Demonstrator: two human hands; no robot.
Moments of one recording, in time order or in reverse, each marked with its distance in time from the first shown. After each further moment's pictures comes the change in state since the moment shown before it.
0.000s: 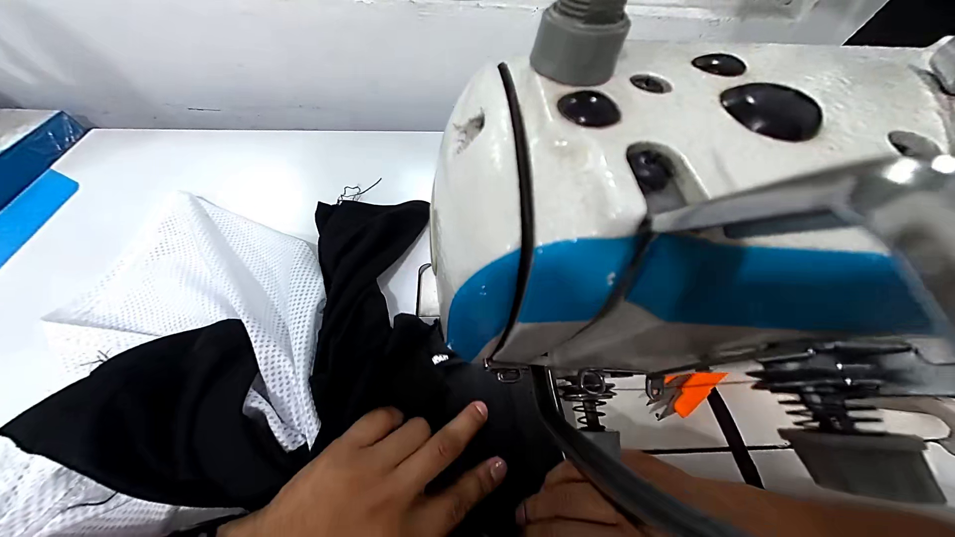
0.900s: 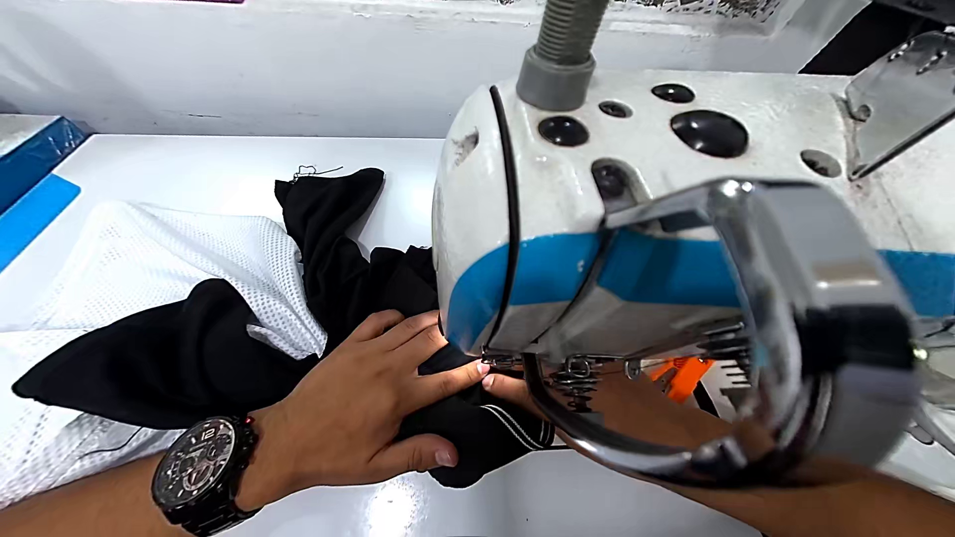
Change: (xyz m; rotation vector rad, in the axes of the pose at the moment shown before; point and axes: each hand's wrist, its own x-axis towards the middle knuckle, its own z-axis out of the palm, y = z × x) left_hand 0.027 -0.058 0.004 -0.037 0.195 -0.054; right_hand 0.024 0.020 -0.029 -0.452 -0.146 0.465
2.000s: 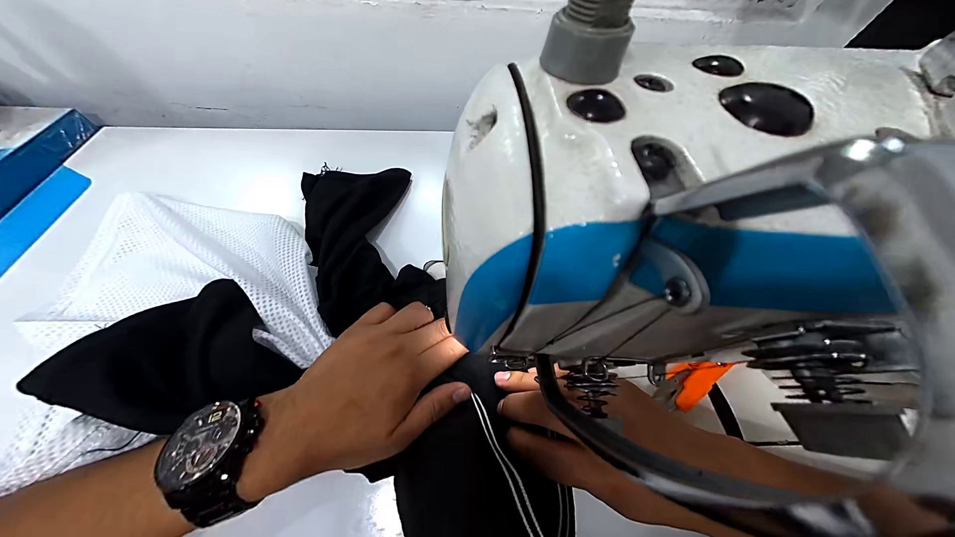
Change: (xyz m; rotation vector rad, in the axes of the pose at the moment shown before) left_hand 0.011 0.003 -0.005 0.058 -0.047 -0.110; right_hand -0.010 0.001 0.033 0.118 0.144 -0.244
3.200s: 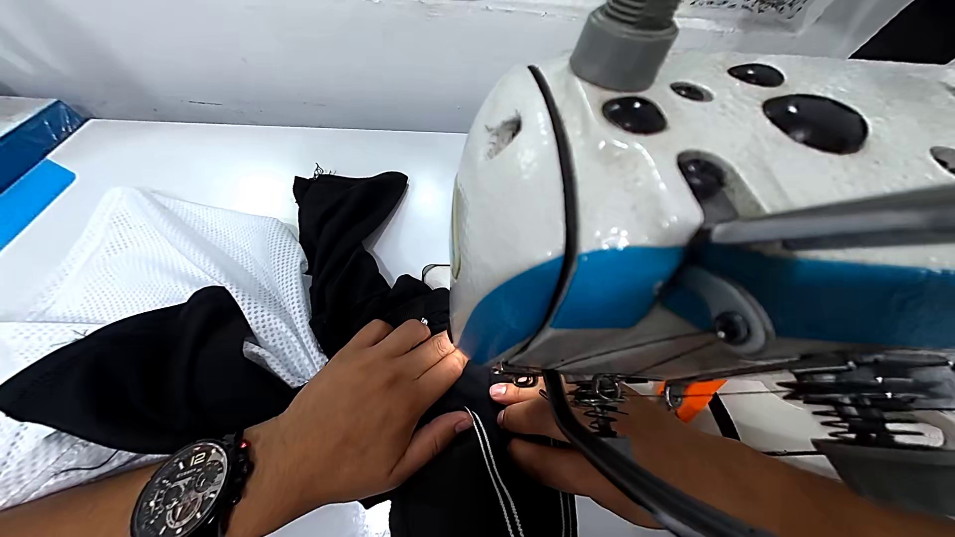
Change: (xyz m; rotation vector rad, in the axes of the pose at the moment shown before) left_hand -0.007 0.009 0.006 0.106 0.068 0.003; right_hand -0.003 0.010 -0.001 0.107 -0.084 -0.023
